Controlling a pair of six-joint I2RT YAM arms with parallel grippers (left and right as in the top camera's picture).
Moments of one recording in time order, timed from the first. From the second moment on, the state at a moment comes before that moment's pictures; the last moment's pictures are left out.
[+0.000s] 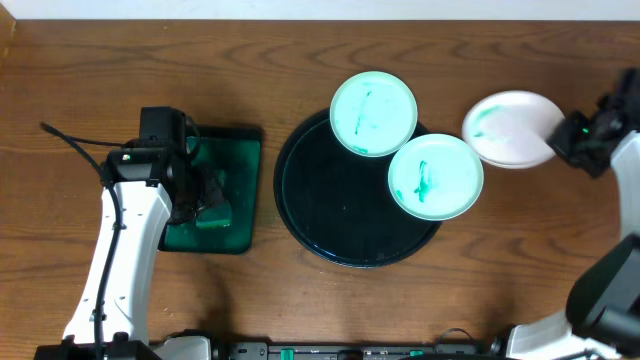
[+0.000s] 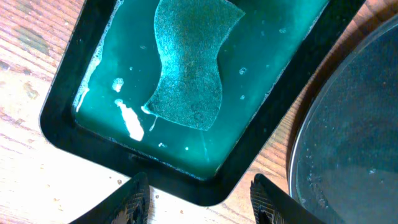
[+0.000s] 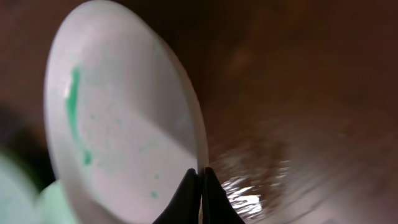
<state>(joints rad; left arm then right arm) 0.04 1.39 1.12 -1.11 0.04 -0.43 -0.38 1.73 1.37 -0.85 -0.12 0.40</state>
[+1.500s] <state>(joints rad) 0.04 1.39 1.12 -1.11 0.06 -0.43 0.09 1.65 1.19 -0.79 -0.15 0.16</state>
